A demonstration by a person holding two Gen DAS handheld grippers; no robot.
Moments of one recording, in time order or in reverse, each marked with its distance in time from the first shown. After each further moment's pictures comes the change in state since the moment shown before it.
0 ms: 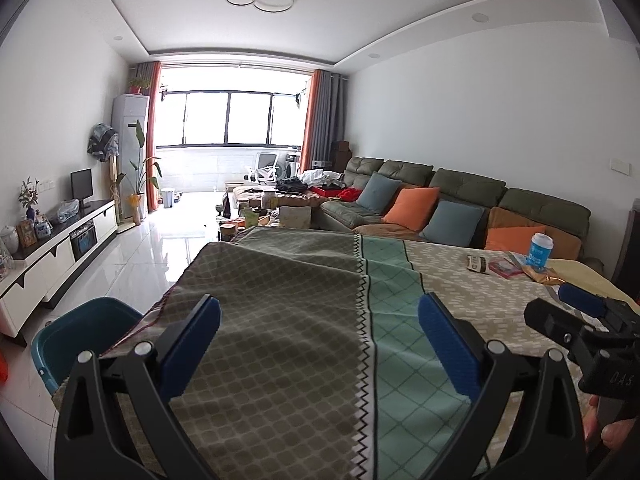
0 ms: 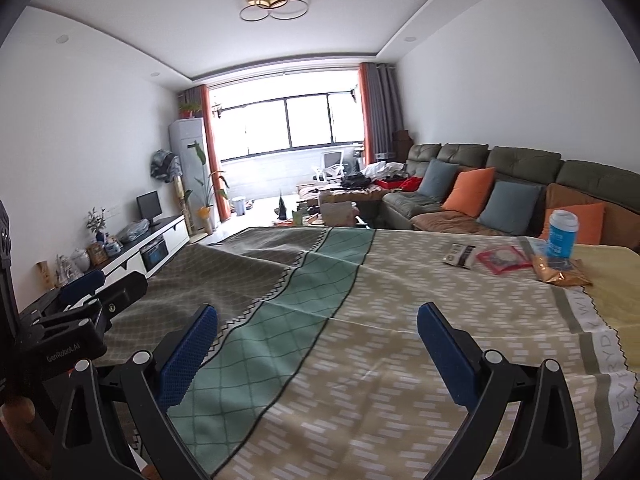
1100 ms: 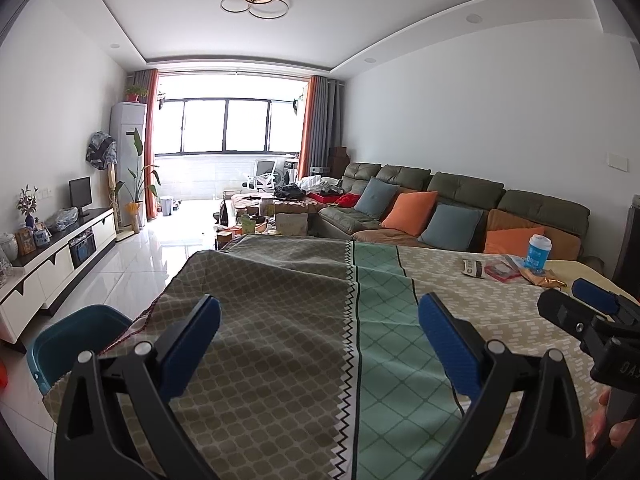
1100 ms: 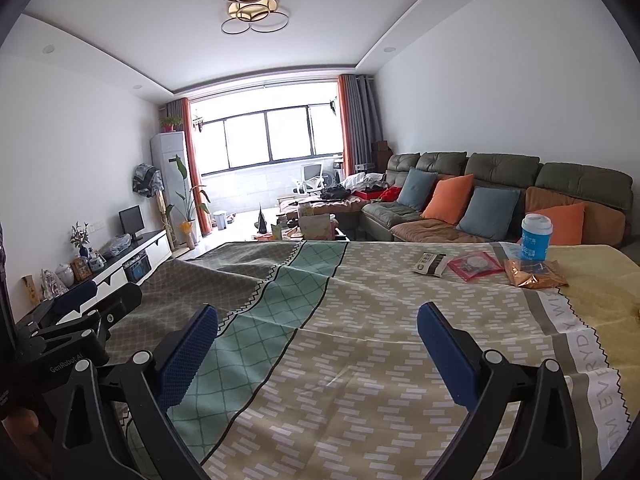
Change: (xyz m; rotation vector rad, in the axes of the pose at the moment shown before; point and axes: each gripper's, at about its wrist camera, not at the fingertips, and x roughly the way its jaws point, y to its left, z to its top) left arm 0.006 -0.014 0.002 0.017 -0.024 0.001; right arm -0.013 -0.013 0.007 0.017 -0.040 -0.063
